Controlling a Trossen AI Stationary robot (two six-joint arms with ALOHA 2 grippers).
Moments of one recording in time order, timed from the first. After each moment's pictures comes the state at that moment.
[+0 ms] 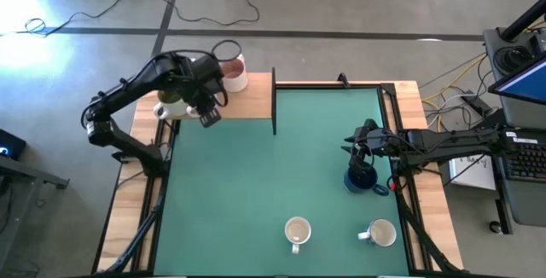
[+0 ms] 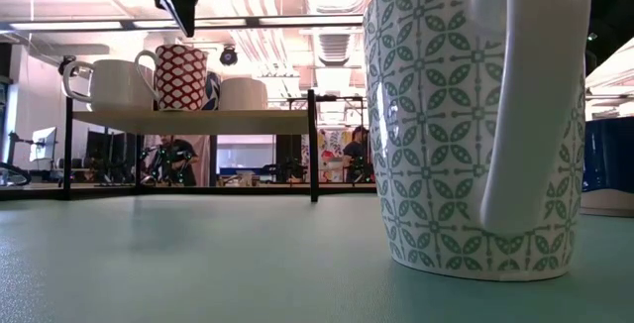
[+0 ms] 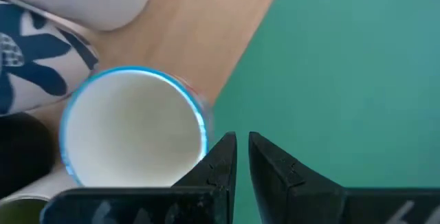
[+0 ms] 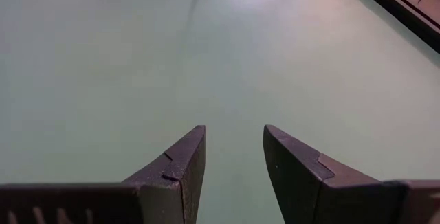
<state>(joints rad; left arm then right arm) 0.43 1.44 1.73 -1.57 -0.09 -0.08 -0.02 0.67 0.39 -0.46 0.29 0.29</state>
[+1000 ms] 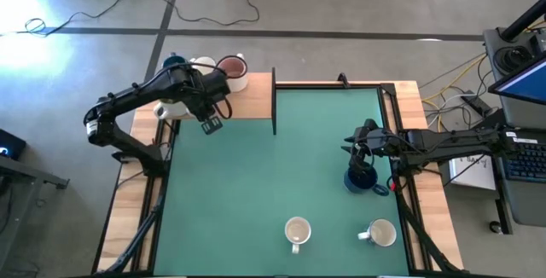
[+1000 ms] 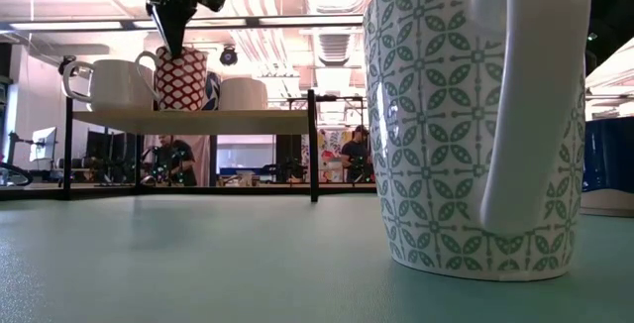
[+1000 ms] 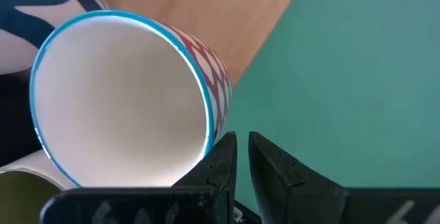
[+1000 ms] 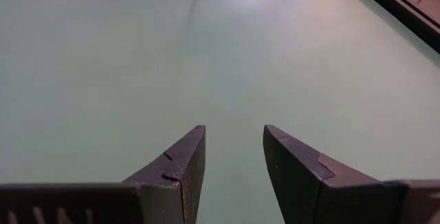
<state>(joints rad) 0.38 1.44 1.59 -1.57 -0.23 -0.17 -0.02 0.67 0.39 -0.46 0.29 0.29</state>
